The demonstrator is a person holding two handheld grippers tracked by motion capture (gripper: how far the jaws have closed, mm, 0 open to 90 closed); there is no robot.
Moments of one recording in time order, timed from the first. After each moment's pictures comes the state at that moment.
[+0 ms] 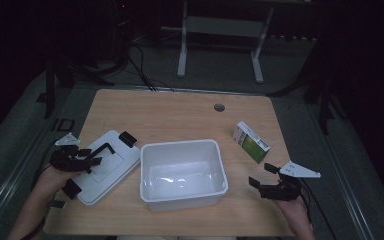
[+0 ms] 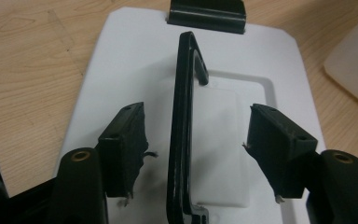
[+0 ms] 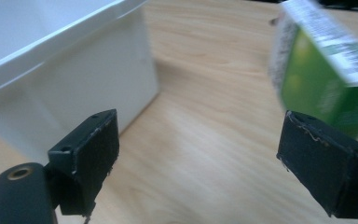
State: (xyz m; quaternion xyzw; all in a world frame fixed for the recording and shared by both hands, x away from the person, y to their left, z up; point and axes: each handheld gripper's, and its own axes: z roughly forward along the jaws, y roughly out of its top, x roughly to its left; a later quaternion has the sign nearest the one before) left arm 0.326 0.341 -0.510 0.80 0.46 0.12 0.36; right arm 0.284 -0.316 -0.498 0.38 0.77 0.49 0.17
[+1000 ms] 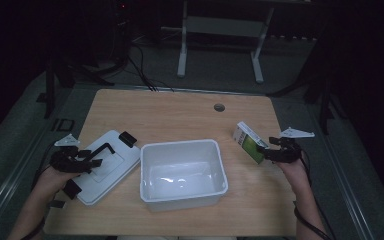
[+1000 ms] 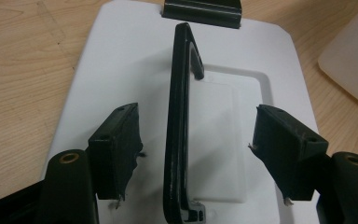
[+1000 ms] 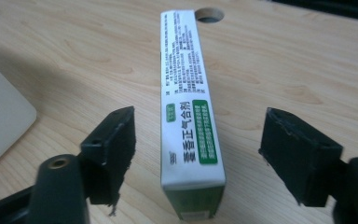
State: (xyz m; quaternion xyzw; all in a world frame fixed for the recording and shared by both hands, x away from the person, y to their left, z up) left arm 0.325 0.344 -0.514 0.80 0.46 0.11 0.37; right arm 0.395 -0.339 -0.489 0.42 0.79 0.41 0.19
